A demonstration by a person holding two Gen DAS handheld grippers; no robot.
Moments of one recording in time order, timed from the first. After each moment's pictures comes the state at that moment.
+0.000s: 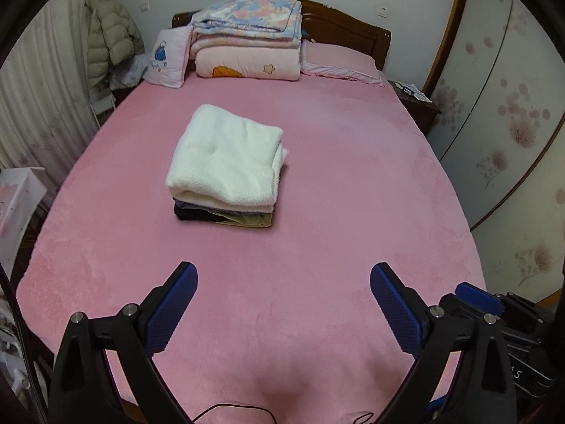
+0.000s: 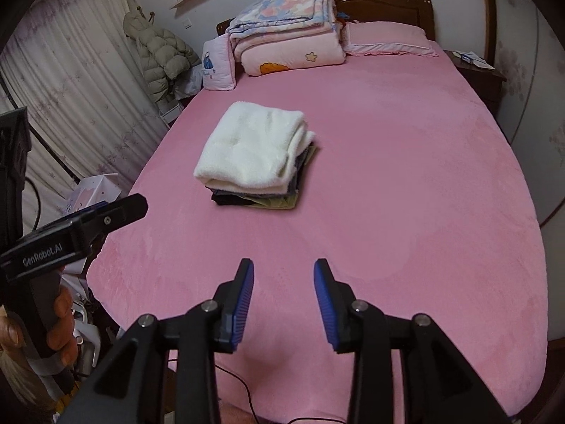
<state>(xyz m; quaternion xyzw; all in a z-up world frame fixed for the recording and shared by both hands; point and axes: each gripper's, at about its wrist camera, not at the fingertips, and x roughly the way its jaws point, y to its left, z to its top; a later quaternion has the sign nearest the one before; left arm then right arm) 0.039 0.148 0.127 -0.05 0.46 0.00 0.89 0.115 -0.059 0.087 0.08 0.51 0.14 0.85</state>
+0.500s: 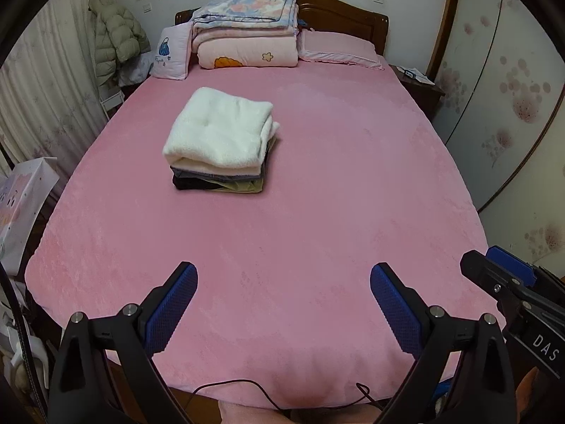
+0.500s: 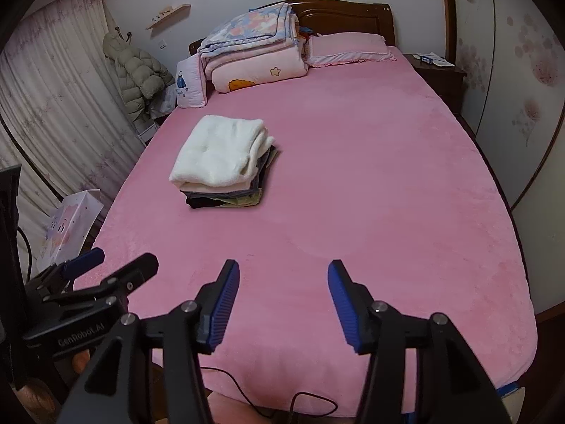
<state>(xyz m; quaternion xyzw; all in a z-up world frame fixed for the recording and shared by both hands) -0.025 0.082 0.109 -0.03 0.48 0.02 0.88 0.047 -0.110 0.097 0.09 0.48 0.09 0.87</state>
